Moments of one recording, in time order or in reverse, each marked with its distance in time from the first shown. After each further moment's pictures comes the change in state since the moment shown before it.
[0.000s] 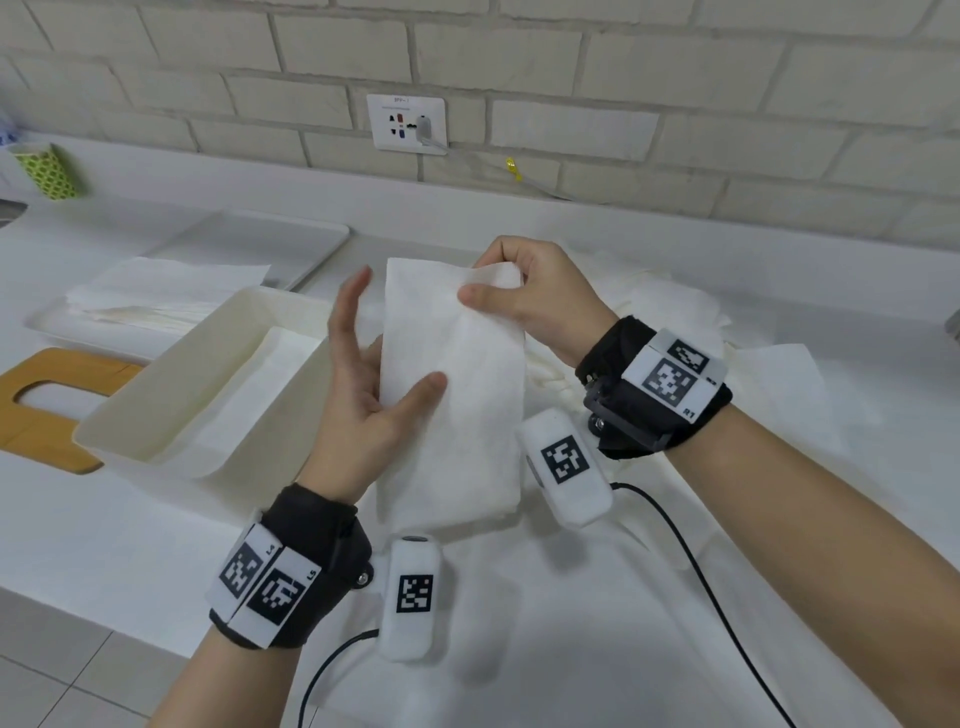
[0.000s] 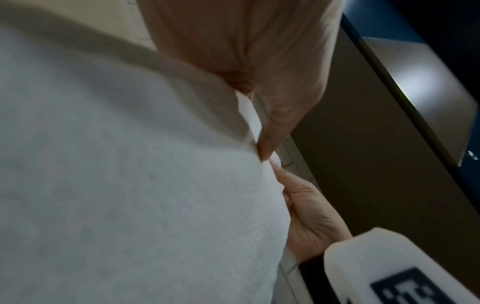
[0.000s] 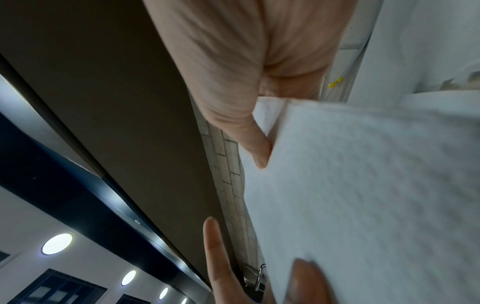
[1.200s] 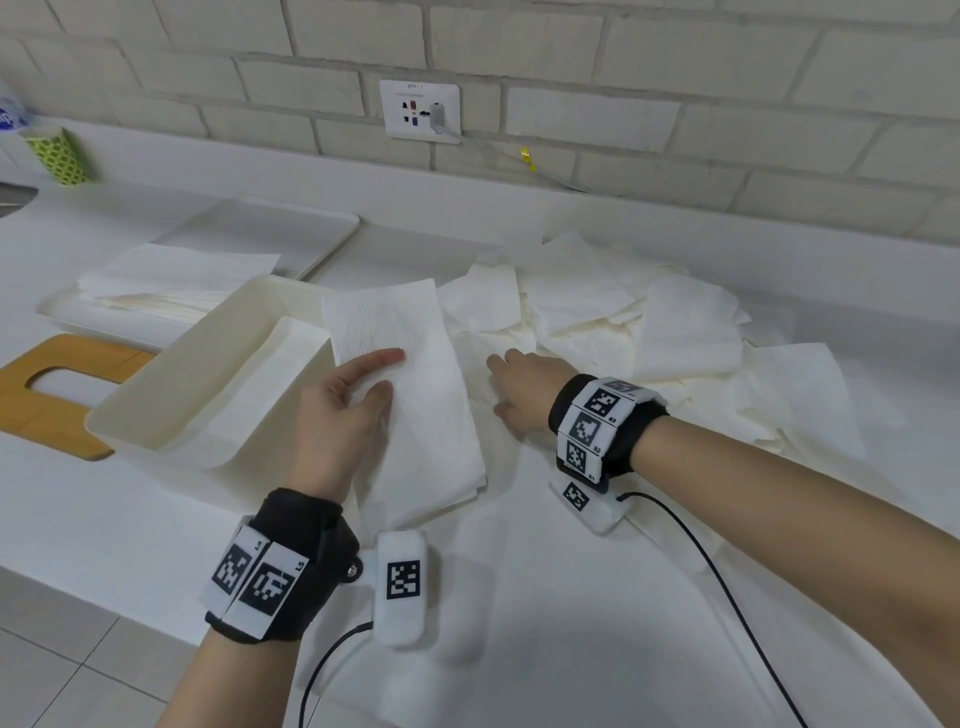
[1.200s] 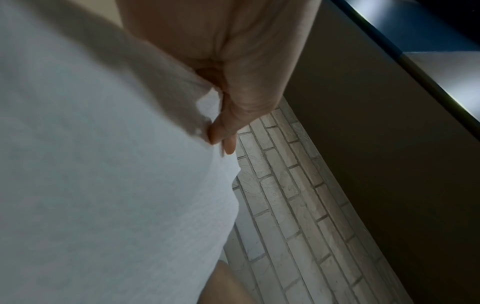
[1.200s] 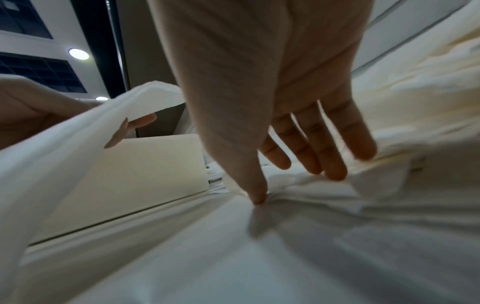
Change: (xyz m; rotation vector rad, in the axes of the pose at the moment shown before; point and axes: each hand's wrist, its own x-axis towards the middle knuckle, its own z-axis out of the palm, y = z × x) left_hand -0.004 -0.028 -0.031 0.199 0.311 -0.337; right_hand -0.005 0.091 0.031 -1.265 -0.504 0.135
